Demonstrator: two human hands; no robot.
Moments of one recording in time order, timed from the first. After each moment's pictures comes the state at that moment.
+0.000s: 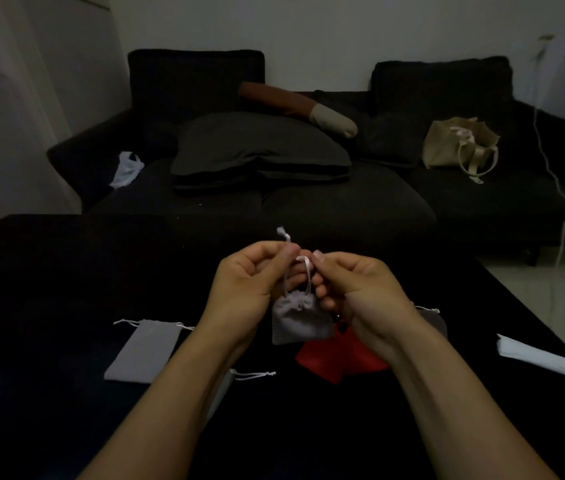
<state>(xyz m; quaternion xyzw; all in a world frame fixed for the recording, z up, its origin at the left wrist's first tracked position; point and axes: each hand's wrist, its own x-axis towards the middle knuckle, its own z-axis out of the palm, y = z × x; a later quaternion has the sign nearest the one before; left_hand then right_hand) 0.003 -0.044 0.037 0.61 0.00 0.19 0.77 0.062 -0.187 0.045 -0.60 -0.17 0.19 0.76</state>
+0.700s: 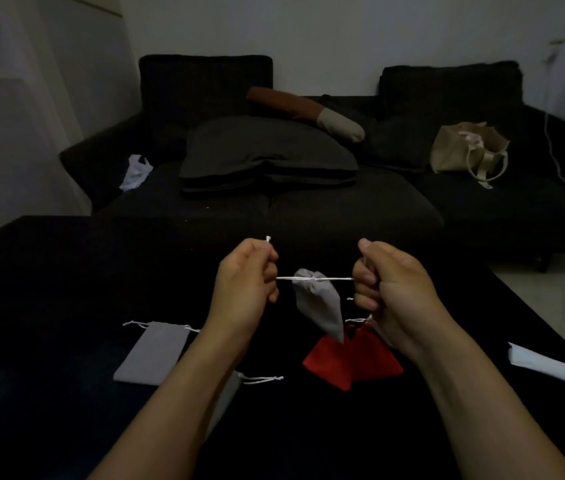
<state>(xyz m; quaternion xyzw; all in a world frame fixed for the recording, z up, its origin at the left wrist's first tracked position) 0.009 -0.036 0.041 0.62 0.09 0.26 0.73 0.082 -0.199 0.045 -0.54 -0.15 0.13 0.82</state>
